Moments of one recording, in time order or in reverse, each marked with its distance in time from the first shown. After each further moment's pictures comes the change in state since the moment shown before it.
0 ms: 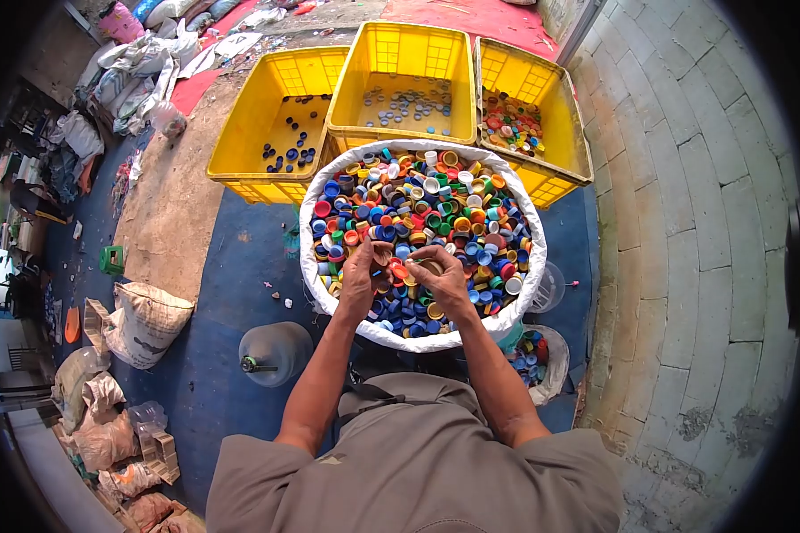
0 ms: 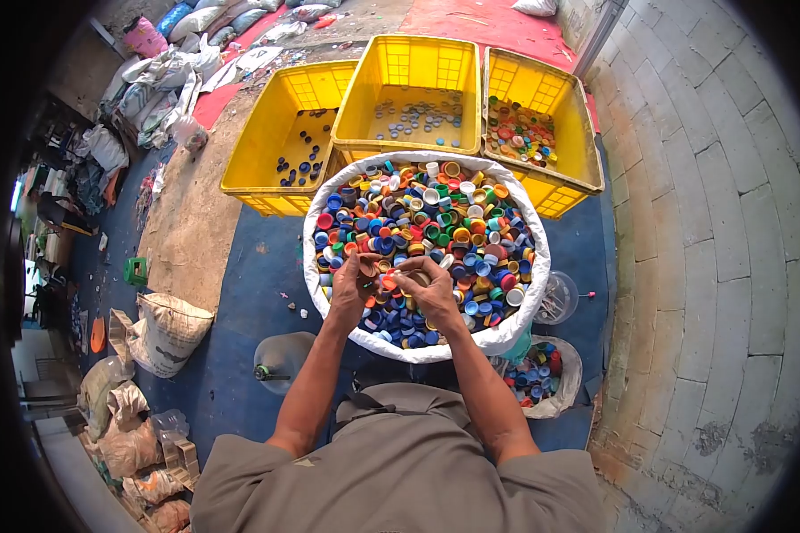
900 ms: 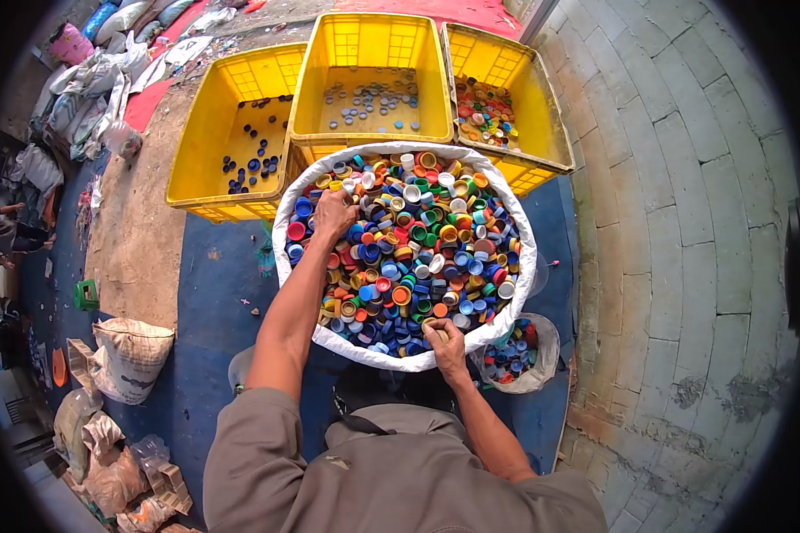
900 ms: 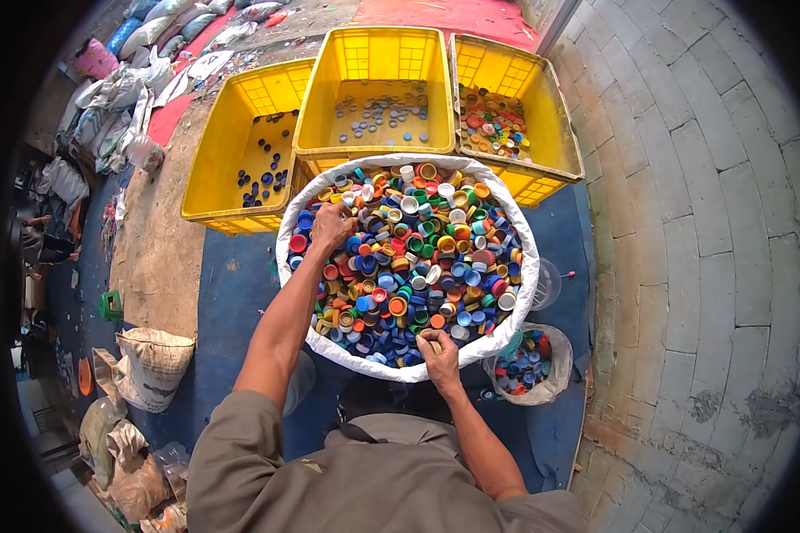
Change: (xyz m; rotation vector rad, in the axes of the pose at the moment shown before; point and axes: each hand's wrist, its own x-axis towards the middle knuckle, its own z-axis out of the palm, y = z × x) left_hand 0.219 -0.011 -0.070 1.480 0.077 0.219; right_hand -0.072 0.112 -0.012 -0.196 0.433 0.173
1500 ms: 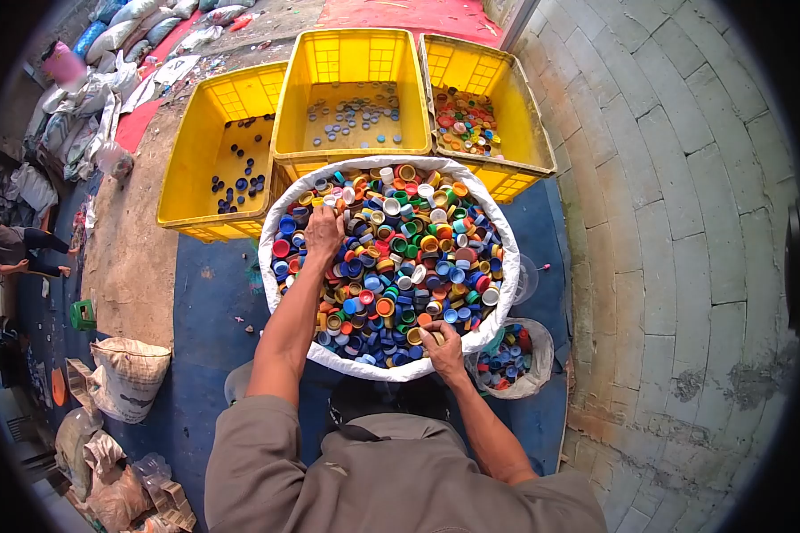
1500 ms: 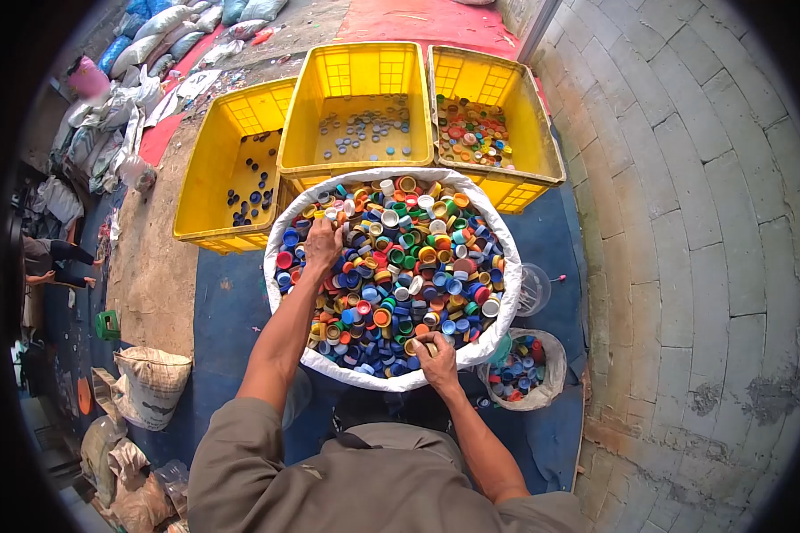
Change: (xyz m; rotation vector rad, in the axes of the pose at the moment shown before) left_hand -0.004 0.003 0.032 0.143 0.285 0.204; right_hand 0.013 -0.011 -0.024 -0.205 0.021 -0.116
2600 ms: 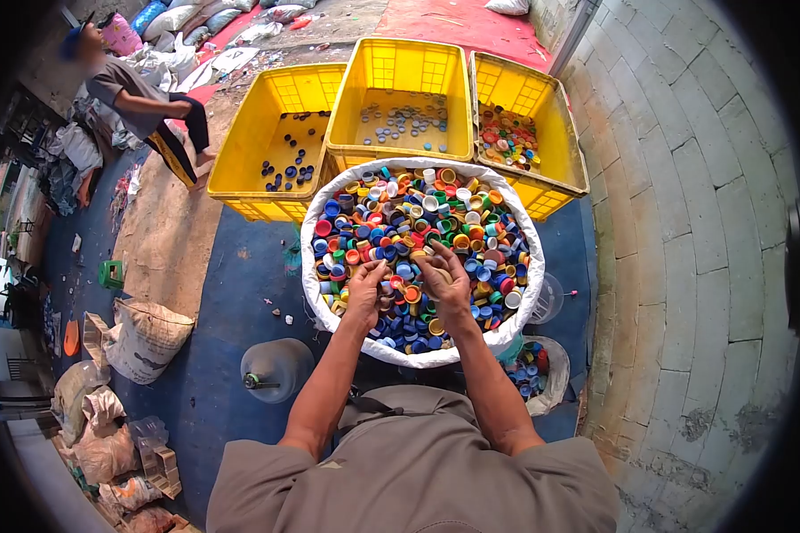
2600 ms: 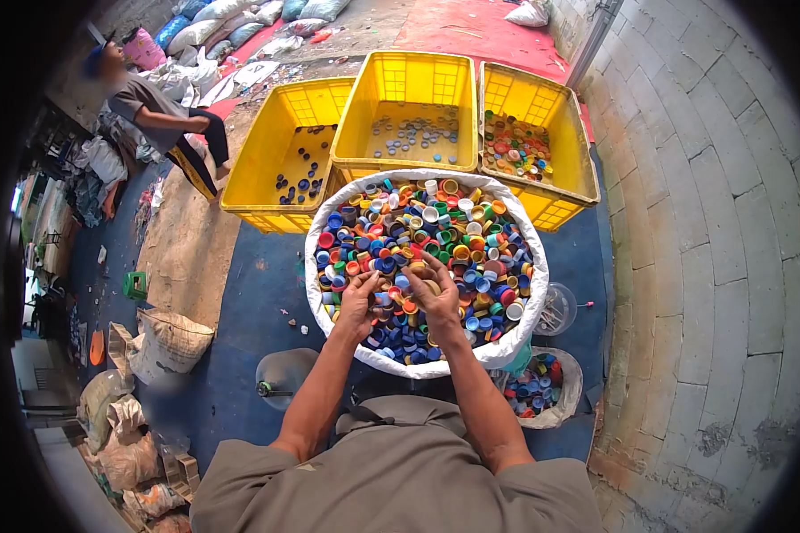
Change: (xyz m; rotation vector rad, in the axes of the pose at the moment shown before) left_hand -0.142 0.097 -0.110 -1.530 -0.170 -0.992; right_hand 0.054 -0.119 0.024 0.797 -0.267 0.080
